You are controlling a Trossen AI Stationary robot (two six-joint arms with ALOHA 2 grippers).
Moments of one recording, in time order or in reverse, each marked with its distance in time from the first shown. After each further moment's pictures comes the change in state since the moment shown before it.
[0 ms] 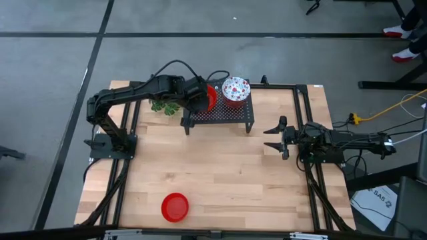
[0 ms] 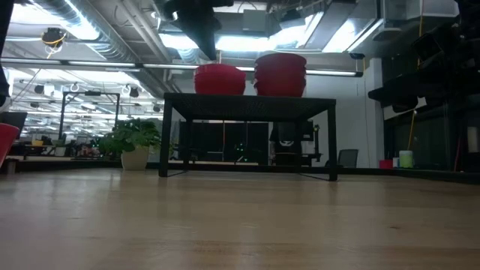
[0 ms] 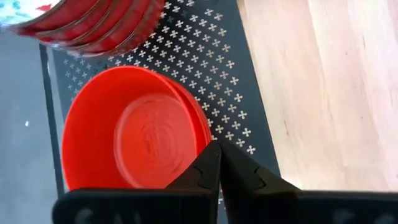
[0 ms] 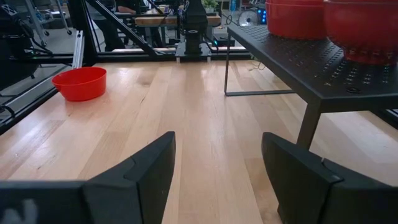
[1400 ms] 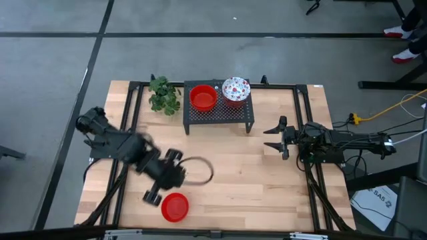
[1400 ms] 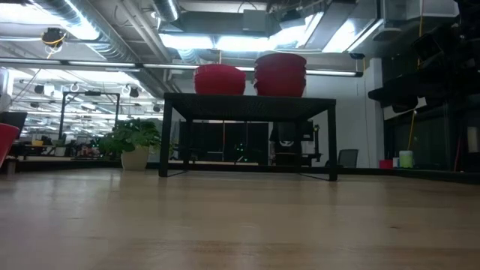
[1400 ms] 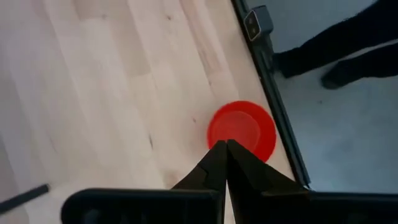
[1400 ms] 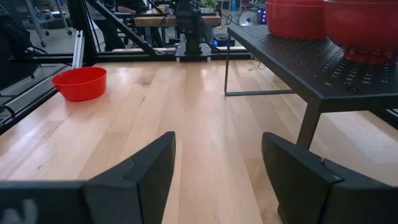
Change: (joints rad) left arm -0.777 0.001 0.193 -0.235 0.121 -0.719; right arm 0.000 0.000 0.000 0.000 0.000 0.000
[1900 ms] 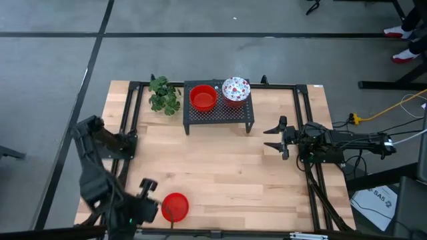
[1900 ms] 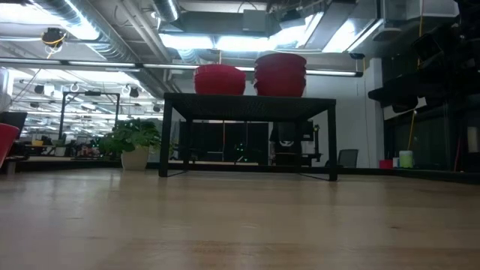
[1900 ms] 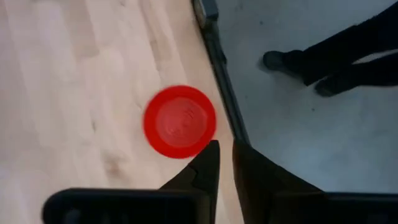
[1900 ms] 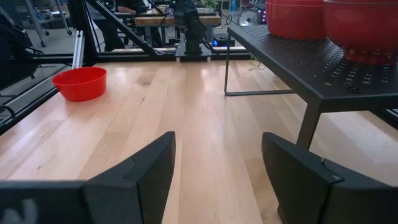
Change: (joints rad) left arm -0.426 0.040 0.000 0.028 -0.244 -0.417; right arm 0.000 0.000 0.000 0.000 0.000 0.000
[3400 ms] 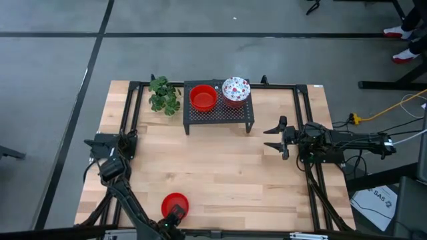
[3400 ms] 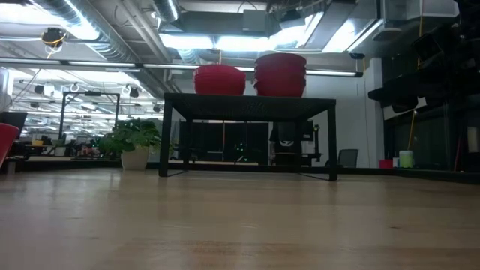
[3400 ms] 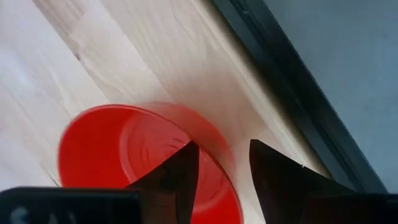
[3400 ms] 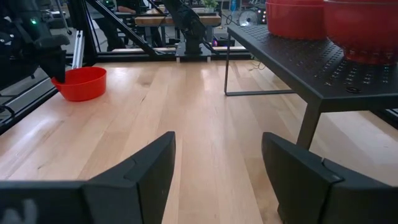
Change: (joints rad) left arm -0.009 0.608 -0.001 0.122 -0.068 0.323; right arm 0.000 0.000 0.000 0.000 0.000 0.000
